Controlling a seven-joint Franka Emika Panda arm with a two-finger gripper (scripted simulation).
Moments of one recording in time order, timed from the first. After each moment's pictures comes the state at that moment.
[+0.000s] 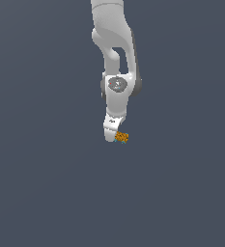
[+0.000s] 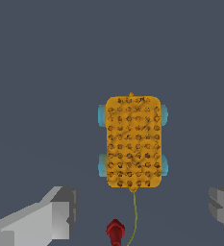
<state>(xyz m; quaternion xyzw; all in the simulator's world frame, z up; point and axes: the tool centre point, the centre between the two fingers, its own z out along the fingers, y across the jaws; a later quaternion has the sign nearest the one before) -0.081 0.020 0.064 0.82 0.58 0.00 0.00</state>
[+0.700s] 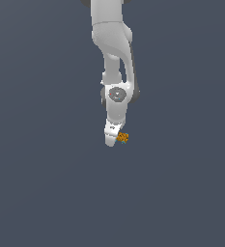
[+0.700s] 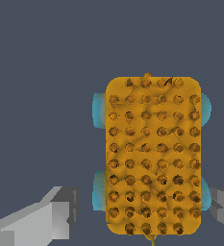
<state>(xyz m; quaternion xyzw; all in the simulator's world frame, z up) -0.083 0.020 0.019 0.81 0.58 0.00 0.00</state>
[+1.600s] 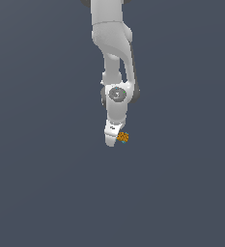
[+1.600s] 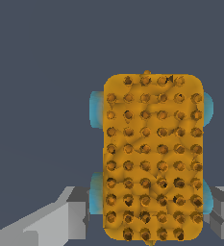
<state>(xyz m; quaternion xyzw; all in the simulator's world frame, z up) -0.081 0.021 0.020 0.81 0.58 0.00 0.00</state>
